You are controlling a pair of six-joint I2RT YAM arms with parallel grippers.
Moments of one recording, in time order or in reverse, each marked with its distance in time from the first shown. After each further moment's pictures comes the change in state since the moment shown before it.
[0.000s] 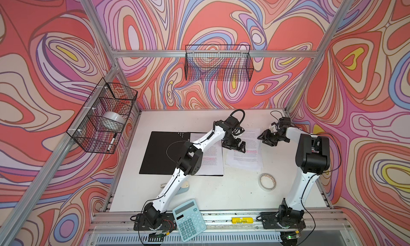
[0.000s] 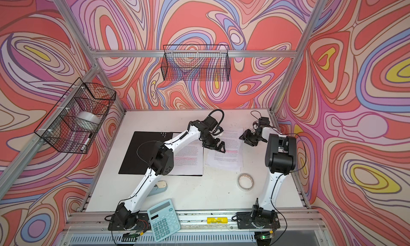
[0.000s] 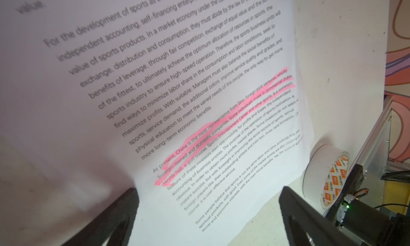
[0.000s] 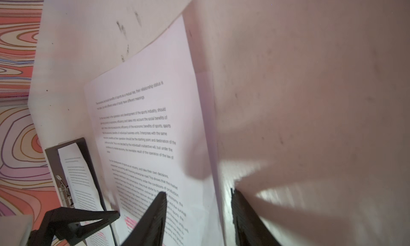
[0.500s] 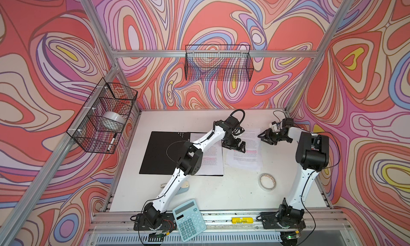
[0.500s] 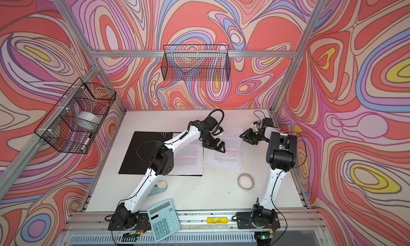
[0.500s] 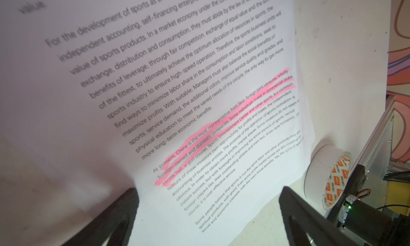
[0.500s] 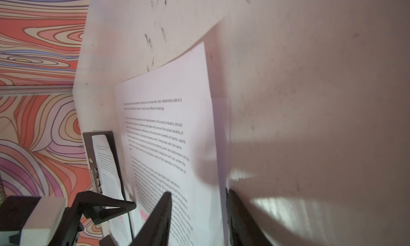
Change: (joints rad) left arm 0.000 0.000 0.000 0.000 -0.002 0.004; right arm -0.053 0.080 0.045 0.016 -0.206 -0.063
